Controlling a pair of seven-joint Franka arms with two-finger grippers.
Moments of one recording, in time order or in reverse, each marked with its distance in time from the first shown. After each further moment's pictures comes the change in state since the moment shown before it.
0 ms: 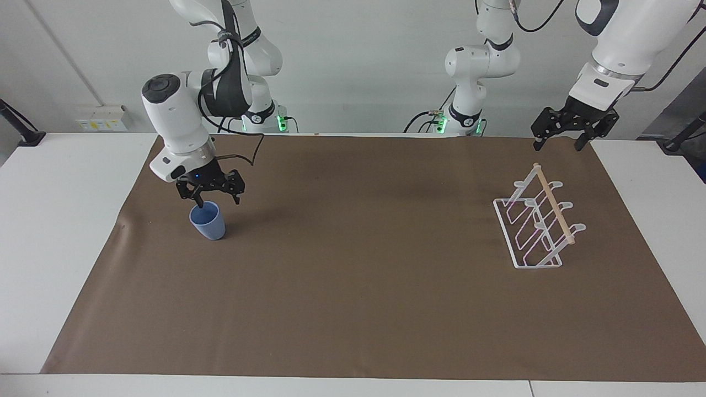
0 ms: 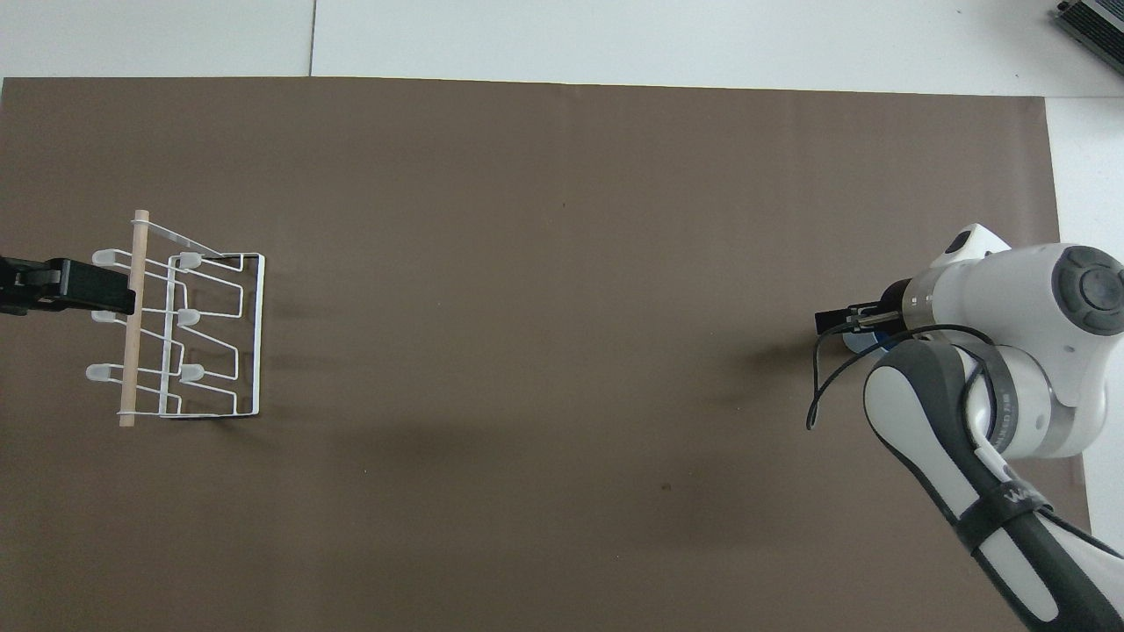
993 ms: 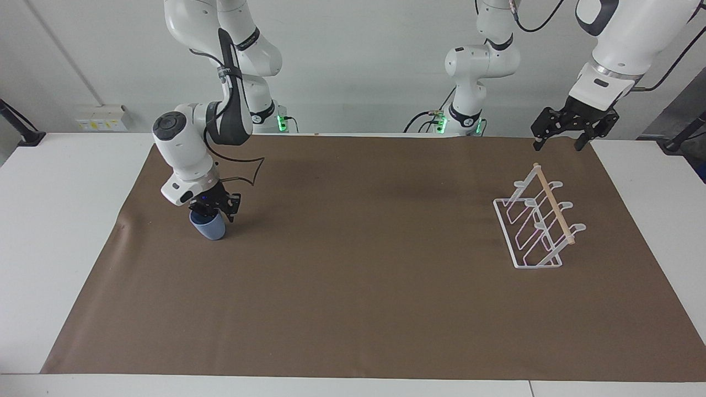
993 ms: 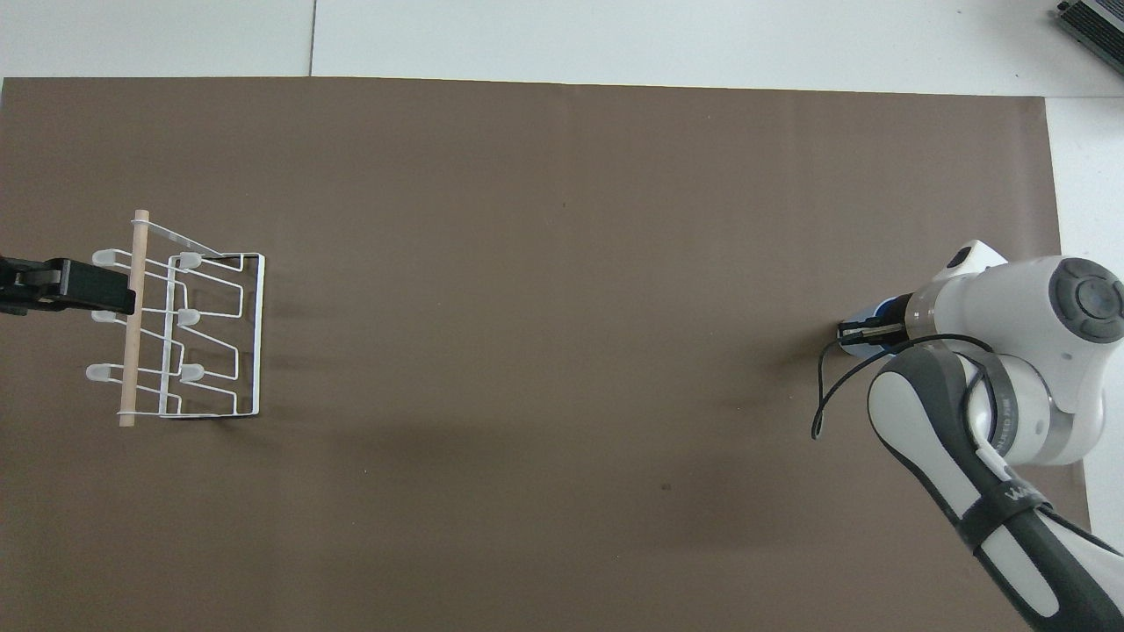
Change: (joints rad) left arm 0.000 0.000 0.000 0.000 0.000 0.000 0.000; right arm -0.020 -0.001 -0.005 -0.033 0.000 -0.001 0.000
